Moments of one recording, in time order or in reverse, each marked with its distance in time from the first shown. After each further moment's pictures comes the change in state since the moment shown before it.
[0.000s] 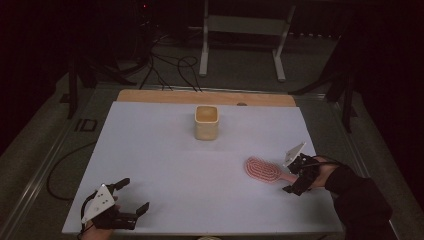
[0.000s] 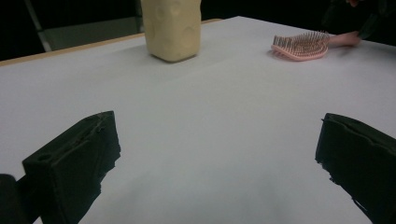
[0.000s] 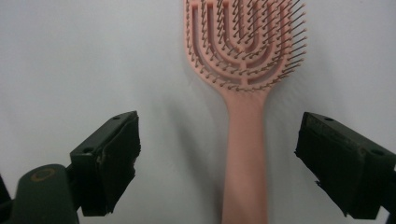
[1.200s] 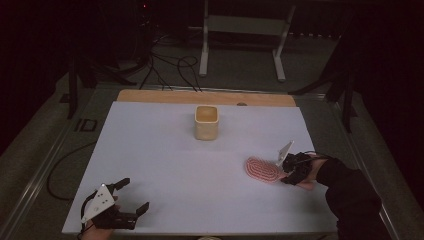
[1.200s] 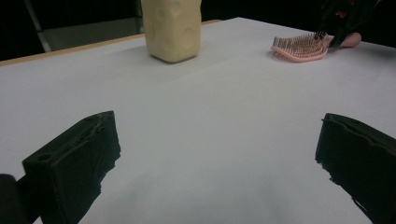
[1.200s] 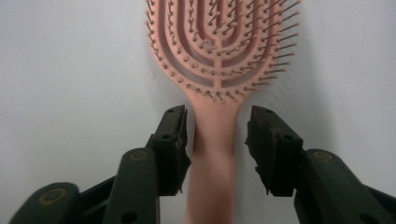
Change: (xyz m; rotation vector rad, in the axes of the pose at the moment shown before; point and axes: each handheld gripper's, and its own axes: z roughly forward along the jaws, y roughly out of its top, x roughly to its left) left arm 0.000 -0.001 0.001 -0.005 0.000 -0.003; right arm -0.014 0.013 0.021 0.121 -0.025 -0.064
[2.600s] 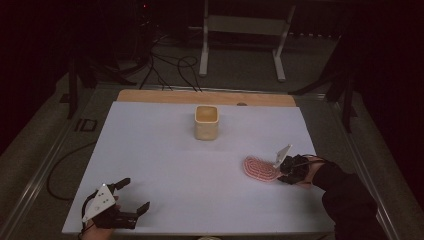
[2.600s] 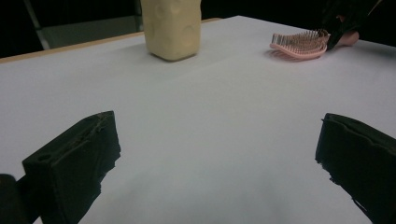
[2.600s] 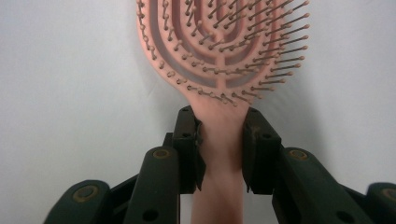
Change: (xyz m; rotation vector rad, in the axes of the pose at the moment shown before) left arm 0.001 0.000 0.002 0.003 -0.002 -0.010; right arm 0.006 0.001 0.009 -0.036 -0.046 0.004
